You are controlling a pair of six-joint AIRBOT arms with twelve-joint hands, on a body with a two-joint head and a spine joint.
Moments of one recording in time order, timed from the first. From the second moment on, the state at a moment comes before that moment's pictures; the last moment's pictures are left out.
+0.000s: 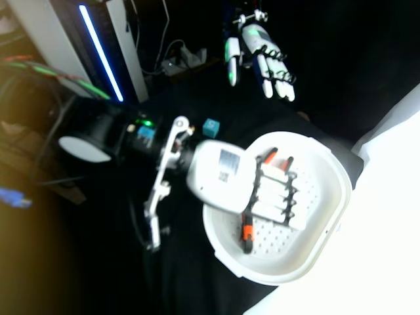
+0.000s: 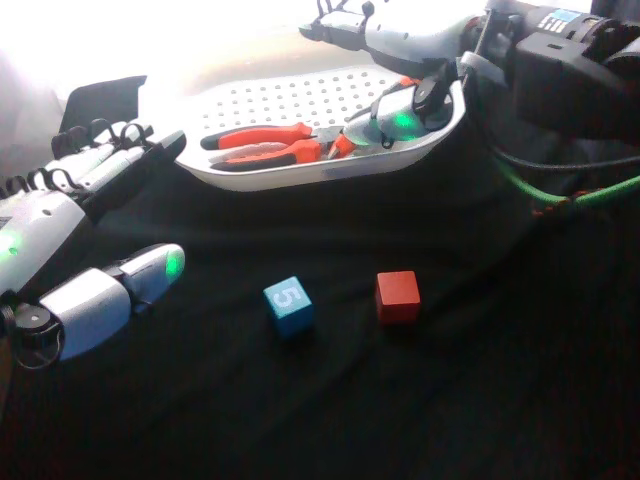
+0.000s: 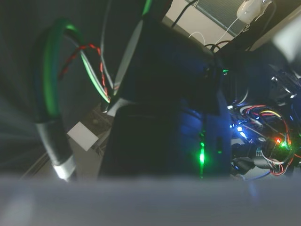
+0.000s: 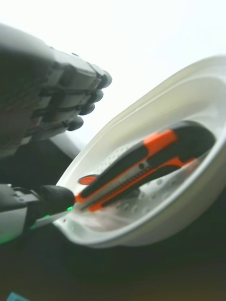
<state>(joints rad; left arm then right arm) 1.18 -0.92 0.85 -0.40 -1.28 1.11 -0.40 -1.42 1.54 0.09 0.16 -1.10</state>
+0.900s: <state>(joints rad) 1.18 -0.86 0.84 -0.43 -1.36 1.11 -0.59 -0.82 0.96 0.03 0.74 -1.11</state>
